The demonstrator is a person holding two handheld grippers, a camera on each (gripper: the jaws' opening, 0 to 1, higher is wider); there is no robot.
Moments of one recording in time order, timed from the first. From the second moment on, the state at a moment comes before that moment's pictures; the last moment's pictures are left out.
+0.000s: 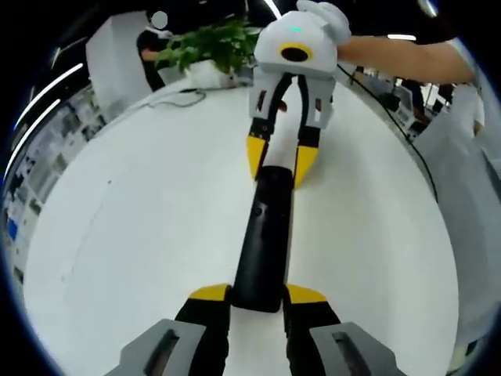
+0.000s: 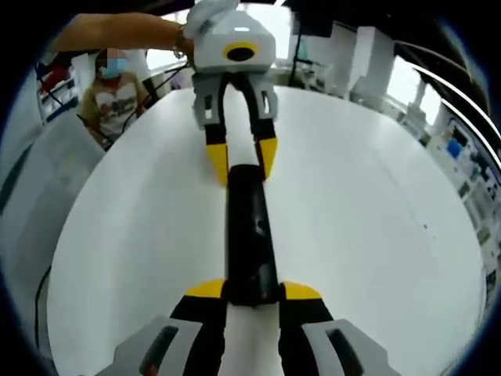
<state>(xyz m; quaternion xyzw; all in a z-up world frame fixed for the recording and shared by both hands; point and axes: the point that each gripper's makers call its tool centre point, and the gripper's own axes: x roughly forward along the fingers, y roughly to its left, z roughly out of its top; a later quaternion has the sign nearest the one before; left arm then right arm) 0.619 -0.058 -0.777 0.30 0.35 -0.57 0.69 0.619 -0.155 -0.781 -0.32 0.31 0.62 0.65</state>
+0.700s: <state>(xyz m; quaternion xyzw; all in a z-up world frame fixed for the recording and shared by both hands) 0.623 -0.055 -0.776 0.31 0.31 -0.56 0.71 0.627 -0.157 -0.780 -0.32 0.29 0.60 0.67</state>
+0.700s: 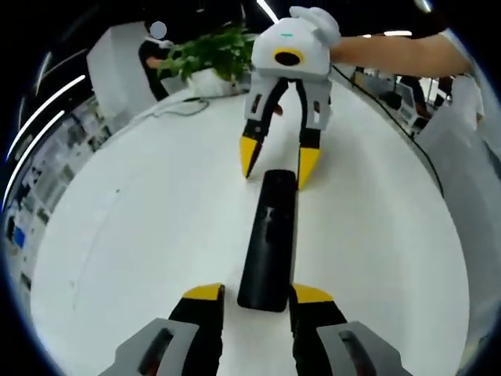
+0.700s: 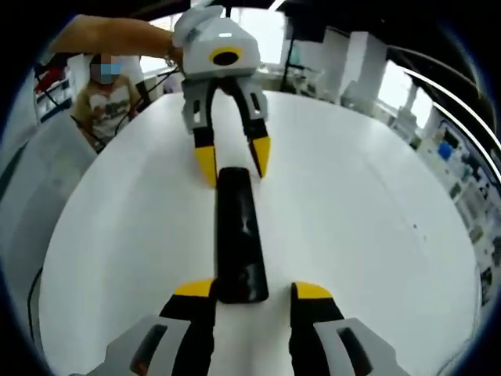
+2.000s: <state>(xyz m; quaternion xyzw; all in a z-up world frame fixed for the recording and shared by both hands) 0.596 -0.046 -0.698 0.08 0.13 -0.36 0.92 0.624 -0.162 -0.698 -0.12 0.13 0.43 0.89</state>
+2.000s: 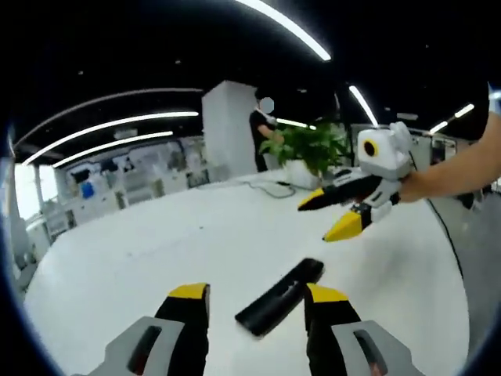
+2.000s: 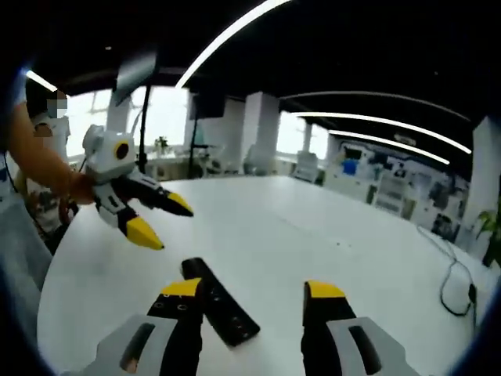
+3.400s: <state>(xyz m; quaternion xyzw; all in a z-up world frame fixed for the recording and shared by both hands) 0.467 0.017 -0.638 0.00 0.14 -0.20 0.97 0.506 -0.234 -0.628 -0.07 0.11 0.31 0.94</state>
